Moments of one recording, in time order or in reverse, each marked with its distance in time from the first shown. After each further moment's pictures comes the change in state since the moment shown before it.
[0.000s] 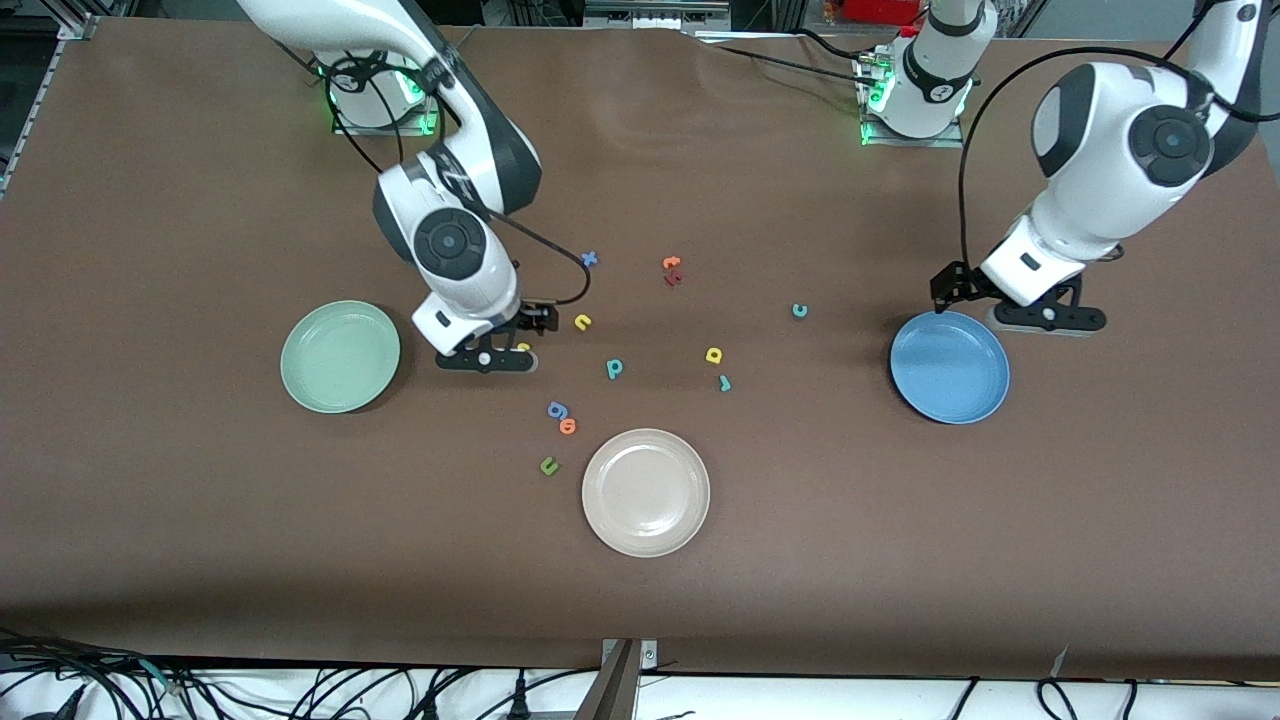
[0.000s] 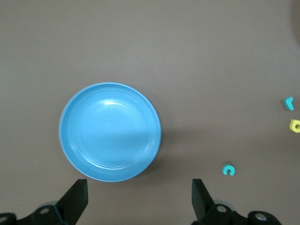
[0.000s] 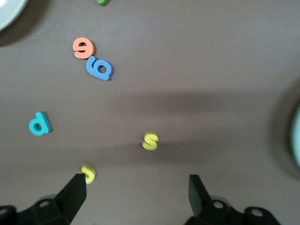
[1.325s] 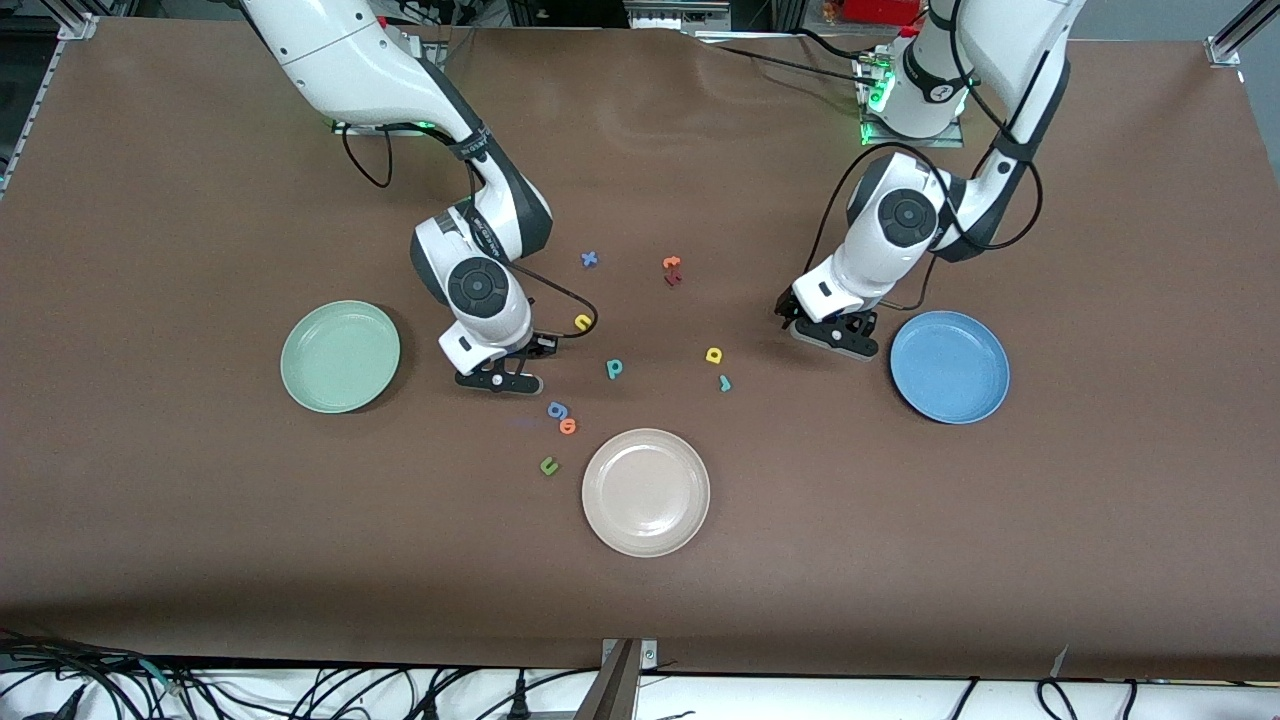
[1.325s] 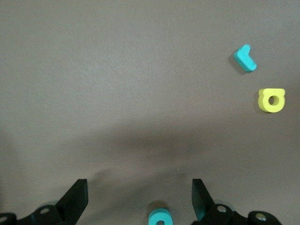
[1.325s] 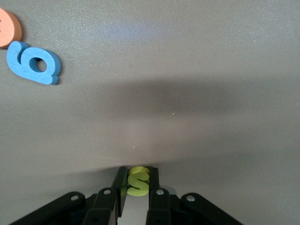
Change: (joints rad) left arm -0.282 0.377 -0.001 -0.123 0.000 0.561 -0.067; right arm 0.018 0.128 -0.035 -0.074 -0.015 0.196 0.061
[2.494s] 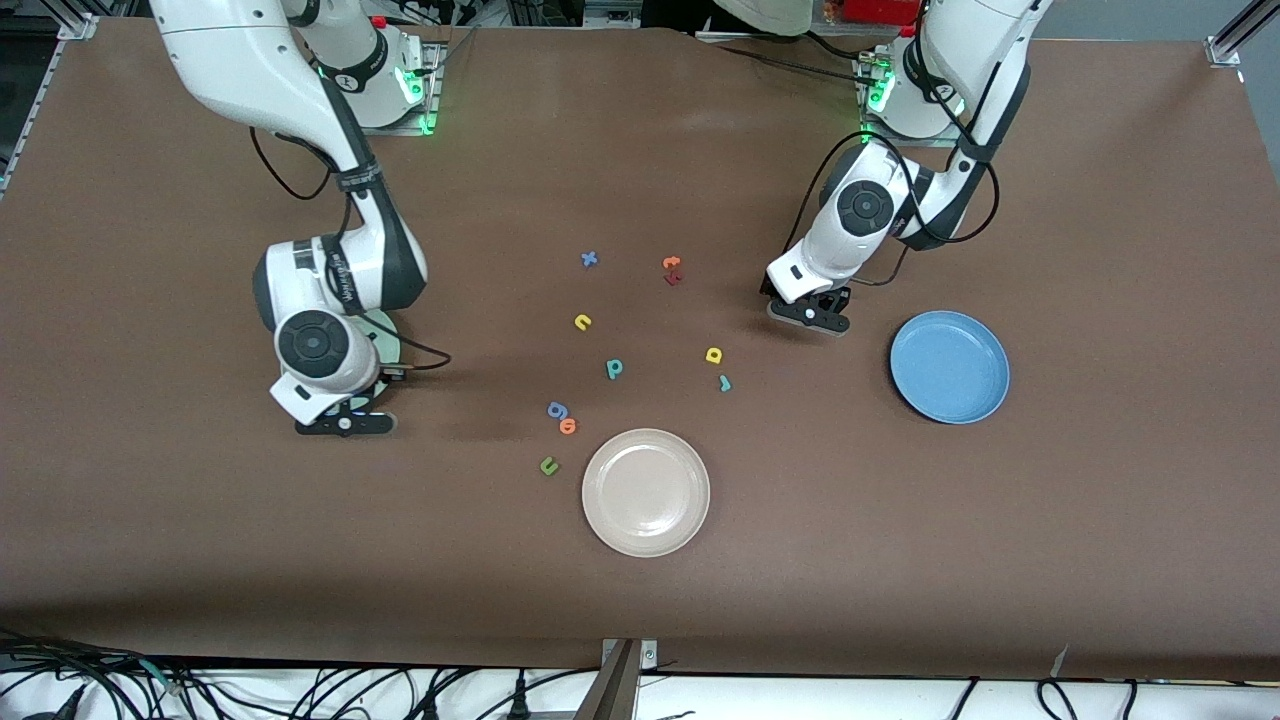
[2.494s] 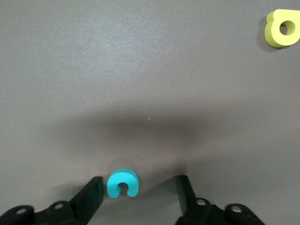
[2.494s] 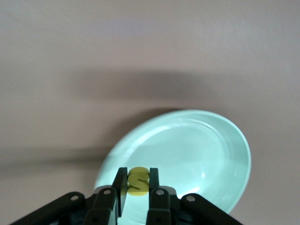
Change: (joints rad) left arm -0.088 0.011 0.012 -0.072 0.000 0.002 -0.106; right arm -0.062 -0.081 -0.301 -0.001 -0.077 -0.226 -0.442
